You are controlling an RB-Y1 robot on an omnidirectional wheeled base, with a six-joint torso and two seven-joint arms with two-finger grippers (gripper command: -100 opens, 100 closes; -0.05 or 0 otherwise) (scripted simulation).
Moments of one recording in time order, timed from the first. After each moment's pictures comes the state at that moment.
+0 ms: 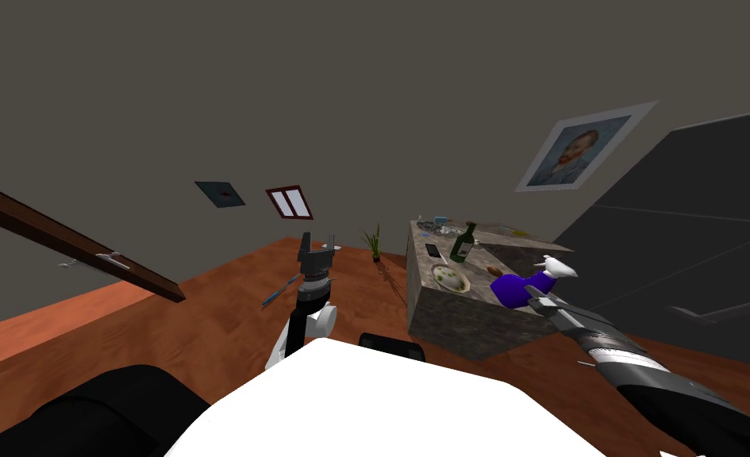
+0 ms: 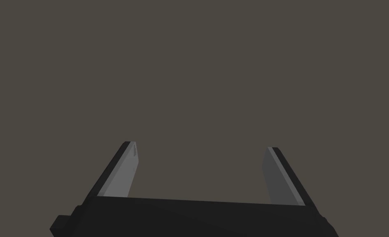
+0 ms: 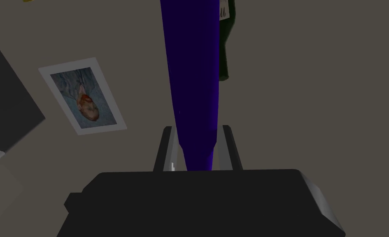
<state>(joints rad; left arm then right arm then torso) 0.47 0.02 -0.04 -2.32 -0.02 -0.65 0.16 0.73 -0.53 -0.40 -2.06 0.29 -0.06 0.37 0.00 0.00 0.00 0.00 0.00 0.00</state>
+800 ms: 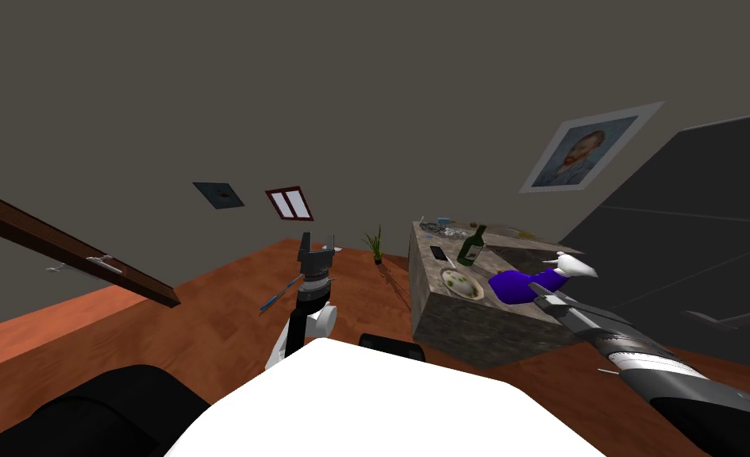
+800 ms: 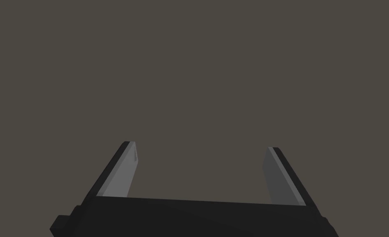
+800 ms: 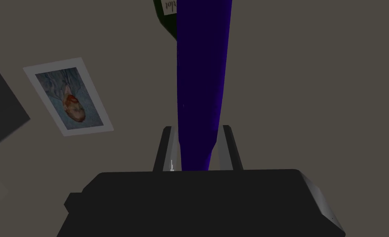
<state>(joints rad) 0.47 0.02 -0.04 -2.32 -0.02 -0.65 0.16 0.86 -0.60 -0.43 -2.24 0.25 0.05 0.33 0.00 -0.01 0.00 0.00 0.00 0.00</state>
